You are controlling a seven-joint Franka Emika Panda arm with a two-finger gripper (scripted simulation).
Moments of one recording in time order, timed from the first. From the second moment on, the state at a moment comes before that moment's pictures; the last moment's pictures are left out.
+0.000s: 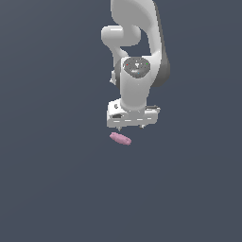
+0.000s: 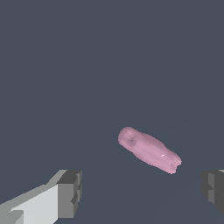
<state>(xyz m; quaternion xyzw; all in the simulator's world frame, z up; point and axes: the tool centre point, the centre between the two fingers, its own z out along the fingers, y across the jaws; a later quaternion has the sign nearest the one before) -0.010 0.043 0.166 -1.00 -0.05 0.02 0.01</state>
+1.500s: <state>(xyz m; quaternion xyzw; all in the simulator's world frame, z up) -0.015 0.037 0.156 -0.99 -0.12 0.02 0.00</state>
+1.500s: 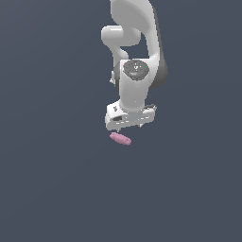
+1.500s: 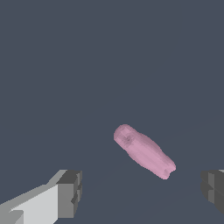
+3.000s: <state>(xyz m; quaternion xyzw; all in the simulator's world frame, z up) -0.028 0.003 0.094 -0.89 -0.45 0.01 0.00</state>
